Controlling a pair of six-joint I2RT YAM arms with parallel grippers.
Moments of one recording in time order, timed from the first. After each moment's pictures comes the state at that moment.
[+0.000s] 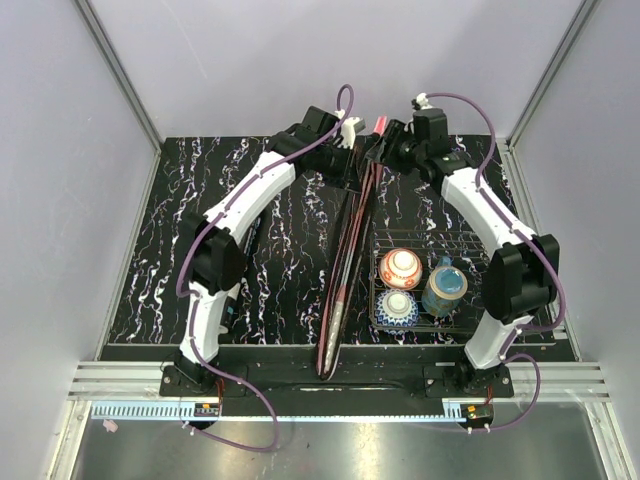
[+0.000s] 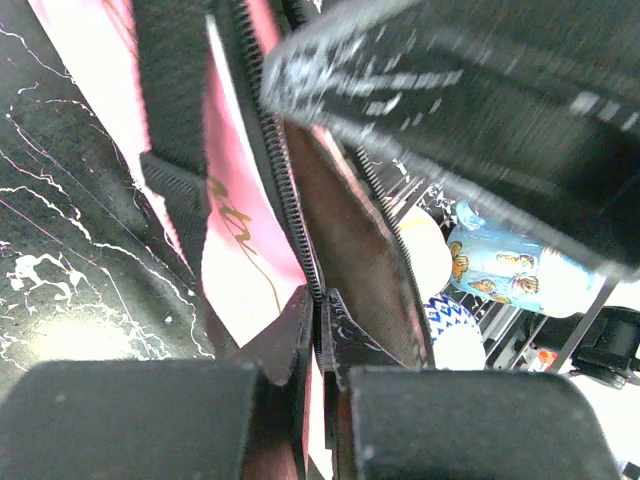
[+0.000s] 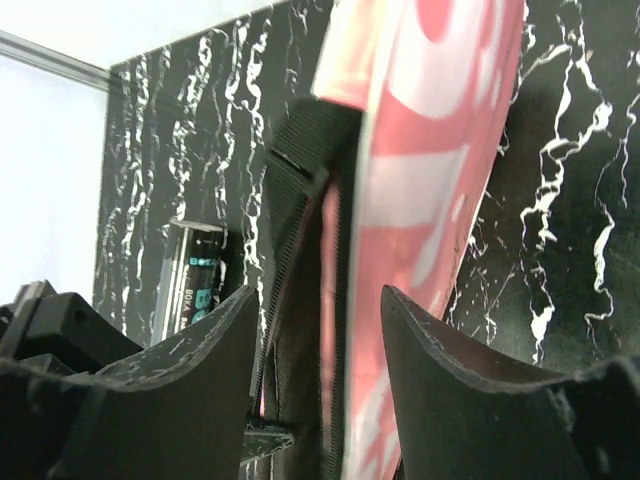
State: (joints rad) left arm -0.57 2.14 2.18 -0.82 0.48 -0.25; right arm 0.32 1.76 1.58 -0.32 -0.15 0.61
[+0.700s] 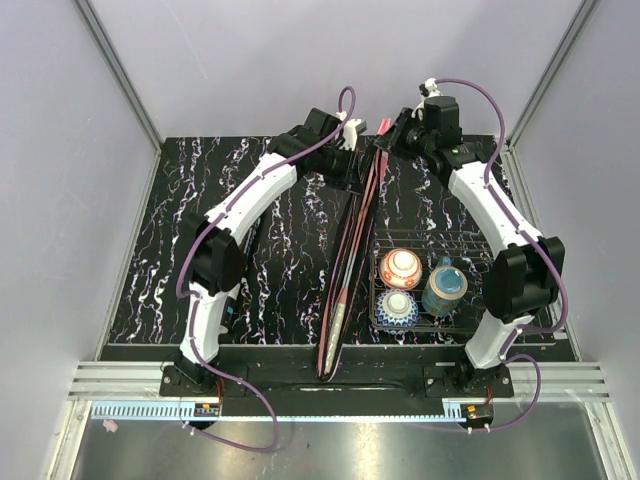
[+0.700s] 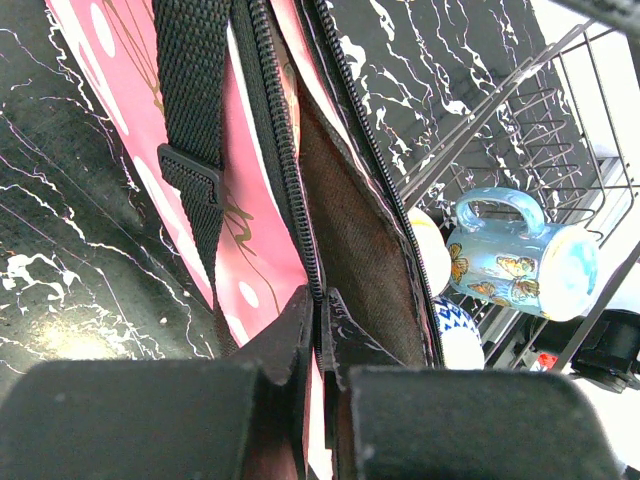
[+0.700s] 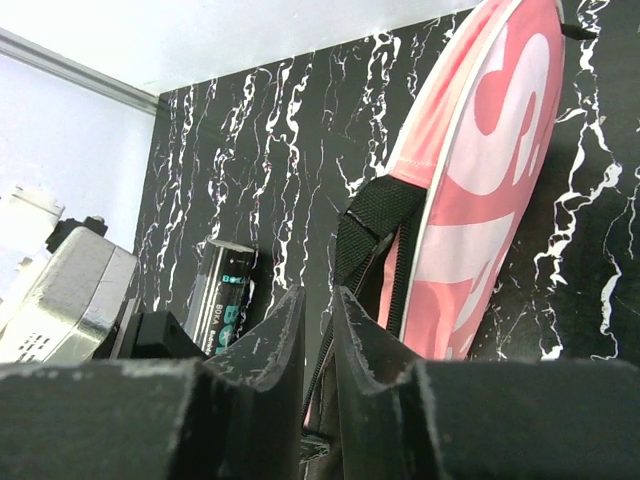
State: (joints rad) left arm -0.58 2.13 2.16 -0.81 0.47 -0.27; right arm 0.27 1.75 1.67 -0.31 -0.24 0.60
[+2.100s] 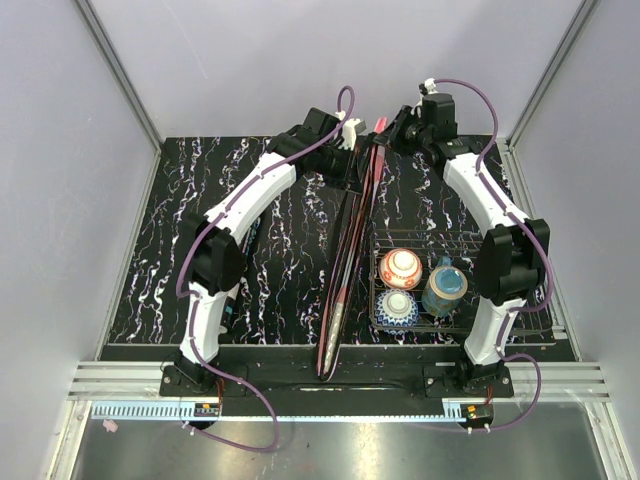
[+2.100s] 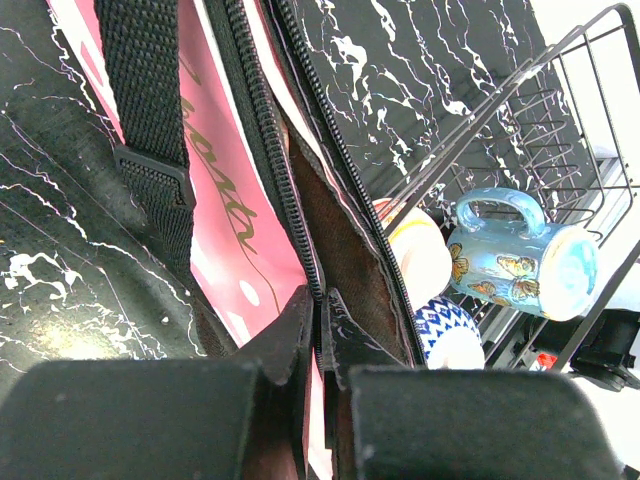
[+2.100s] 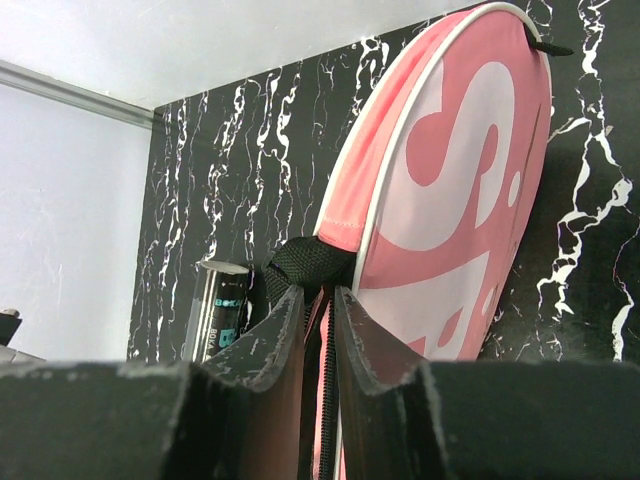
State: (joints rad) left arm -0.58 2.13 2.16 -0.81 0.47 -0.27; right arm 0.23 1.89 1.74 -0.28 -0.28 0.64
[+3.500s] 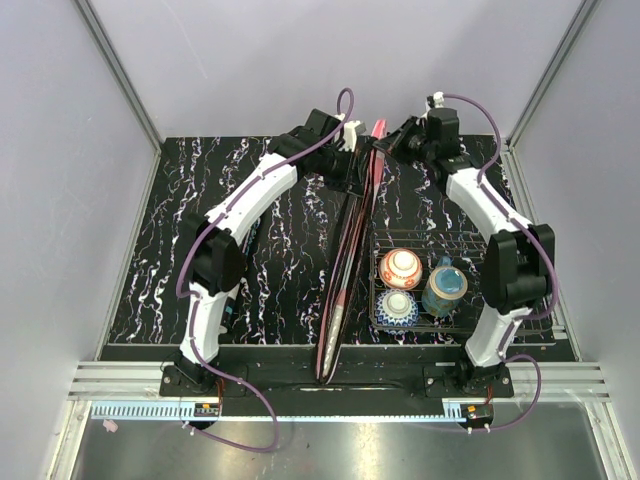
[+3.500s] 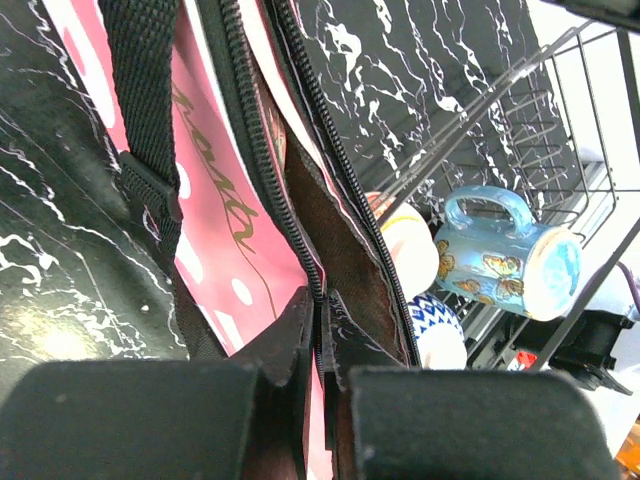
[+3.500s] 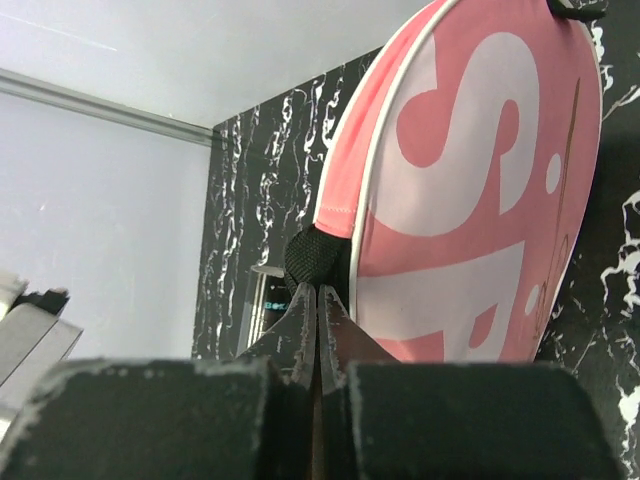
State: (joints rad) left arm -0.58 2.13 2.16 -0.82 0.46 -0.31; right arm 0.23 1.84 1.58 -0.08 -0.33 0.79
